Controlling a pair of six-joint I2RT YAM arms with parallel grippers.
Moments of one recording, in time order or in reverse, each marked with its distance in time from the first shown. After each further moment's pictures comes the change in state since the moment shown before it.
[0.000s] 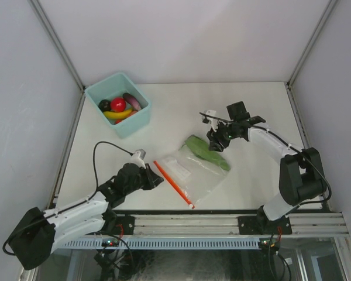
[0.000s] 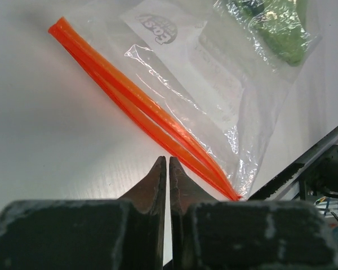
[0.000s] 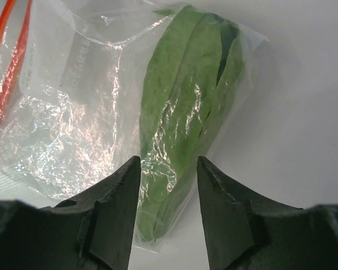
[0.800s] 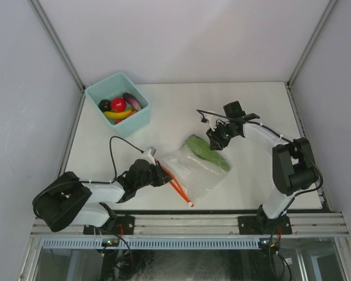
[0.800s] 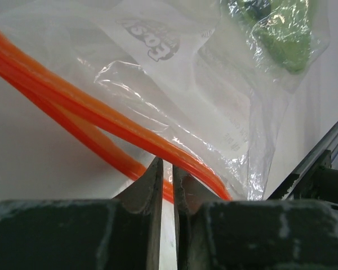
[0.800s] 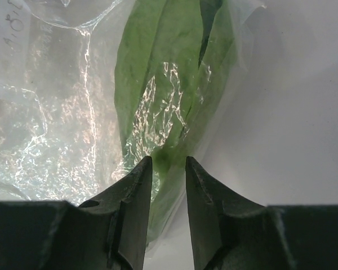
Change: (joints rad) left arm -0.017 0.484 0.028 0.438 0.062 -0.050; right arm -0.006 0.111 0.043 -0.015 0.064 0.046
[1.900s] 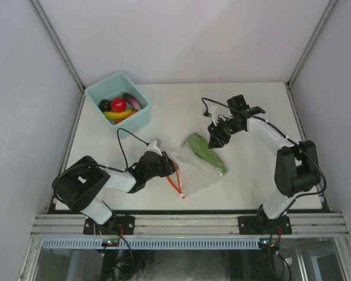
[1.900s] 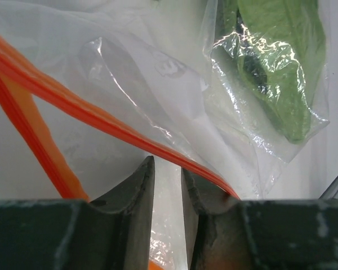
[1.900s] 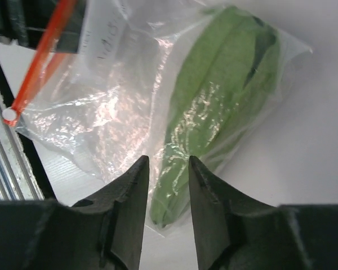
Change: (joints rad) left arm 0.000 0.248 0.166 0.095 -0.109 -0.015; right arm -0.022 0.022 0.127 -0.191 -0.141 0.008
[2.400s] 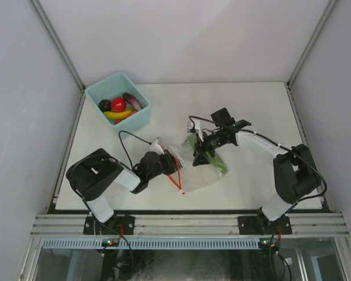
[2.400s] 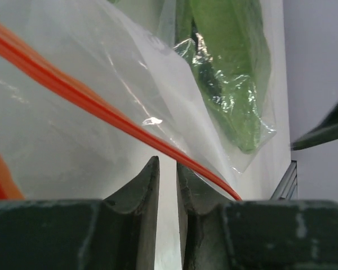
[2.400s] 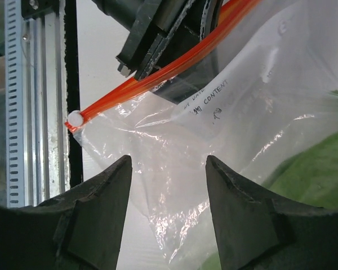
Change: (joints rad) left arm 0.000 0.155 0.000 0.296 0.071 -0.118; right arm 0.163 -0.101 -0.166 0.179 -0.227 -0.018
